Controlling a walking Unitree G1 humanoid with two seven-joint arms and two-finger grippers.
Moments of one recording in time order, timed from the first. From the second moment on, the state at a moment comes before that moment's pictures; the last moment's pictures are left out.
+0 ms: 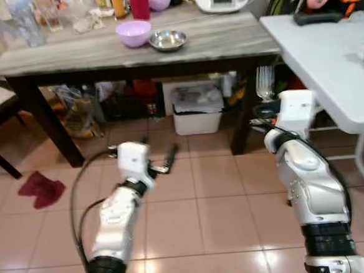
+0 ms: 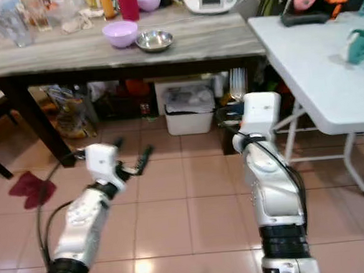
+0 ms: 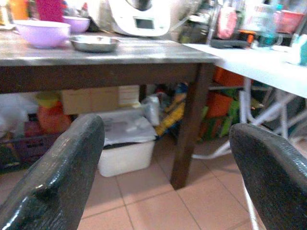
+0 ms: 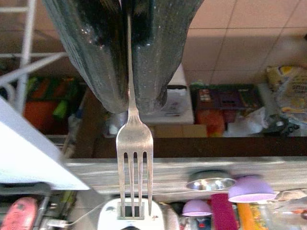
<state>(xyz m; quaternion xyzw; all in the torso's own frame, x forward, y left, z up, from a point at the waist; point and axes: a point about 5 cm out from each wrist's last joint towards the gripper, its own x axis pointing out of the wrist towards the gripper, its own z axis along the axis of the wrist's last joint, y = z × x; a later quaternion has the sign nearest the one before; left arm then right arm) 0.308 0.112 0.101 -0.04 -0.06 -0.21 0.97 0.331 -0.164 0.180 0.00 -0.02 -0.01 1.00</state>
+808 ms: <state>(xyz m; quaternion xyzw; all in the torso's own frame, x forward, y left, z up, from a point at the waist) 0.303 0.084 0.099 -0.06 -0.06 -0.24 0.97 0.324 -0.181 0.169 0.00 0.00 -0.04 1.00</state>
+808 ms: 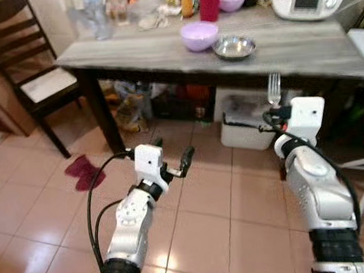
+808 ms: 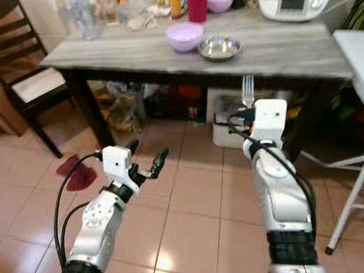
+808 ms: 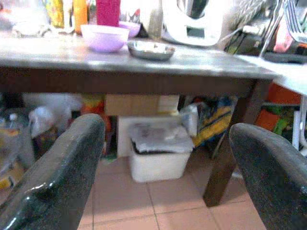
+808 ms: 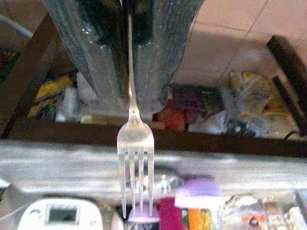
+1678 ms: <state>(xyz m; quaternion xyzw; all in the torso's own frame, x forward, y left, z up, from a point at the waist) 0.298 0.074 0.095 -0.07 -0.05 -0.25 0.96 0.324 -0.182 0.166 0.00 0.00 -0.03 1.00</state>
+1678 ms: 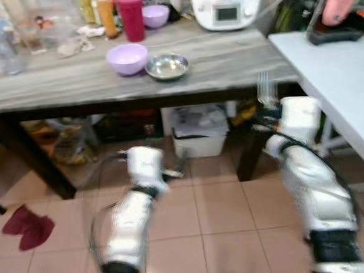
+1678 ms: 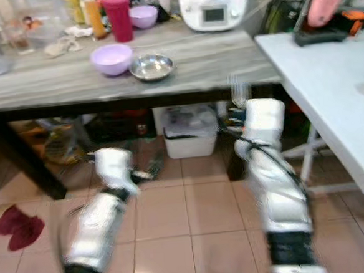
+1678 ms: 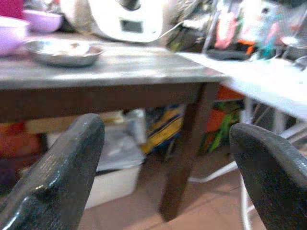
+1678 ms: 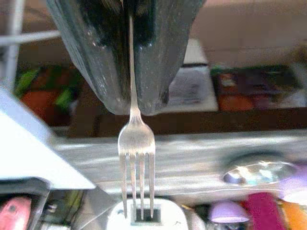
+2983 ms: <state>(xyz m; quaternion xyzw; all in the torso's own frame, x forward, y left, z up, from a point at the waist) 0.306 0.137 0.110 0.02 -0.07 -0.14 0.99 0.323 -0.118 0.162 0.02 -0.11 0.07 0.99</state>
